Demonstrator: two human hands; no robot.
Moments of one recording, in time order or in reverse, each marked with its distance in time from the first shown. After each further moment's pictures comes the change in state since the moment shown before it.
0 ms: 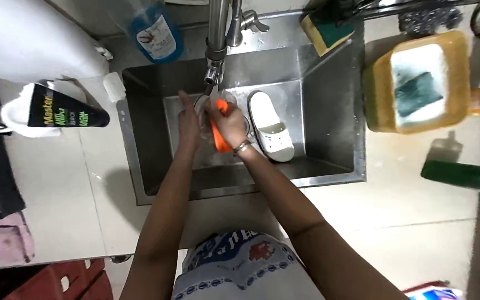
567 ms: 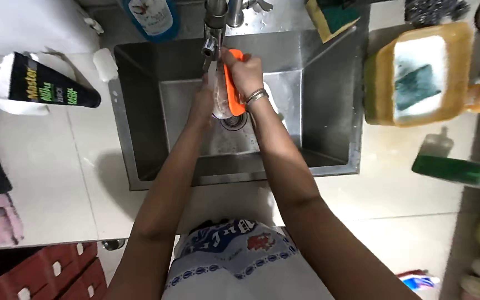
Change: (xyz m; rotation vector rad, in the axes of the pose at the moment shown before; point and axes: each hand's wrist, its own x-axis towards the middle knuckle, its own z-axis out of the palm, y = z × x) left_hand -0.011 0.012 0.031 -0.233 -0.192 0.049; right_hand 0.034 -0.033 -0.041 0.012 0.109 -0.038
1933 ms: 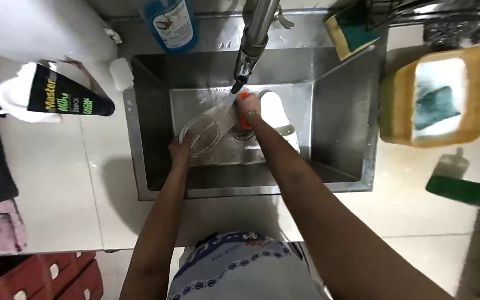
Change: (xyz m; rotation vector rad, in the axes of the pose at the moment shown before) left_hand -0.011 -0.097 -0.108 0.246 0.366 -0.308; right_hand 0.109 0.115 0.058 -0.477 -0.027 0.267
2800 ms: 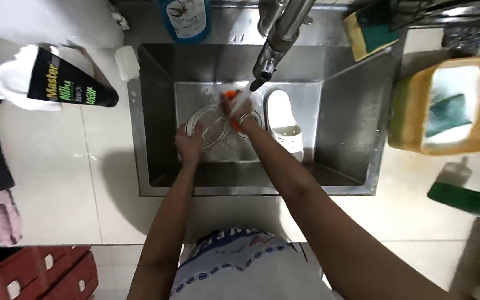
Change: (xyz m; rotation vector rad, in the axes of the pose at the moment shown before) left_hand -0.008 0.015 0.011 0.156 0.119 0.199; right_hand -0.061 -0.034 0.028 -0.109 -0.098 -0.282
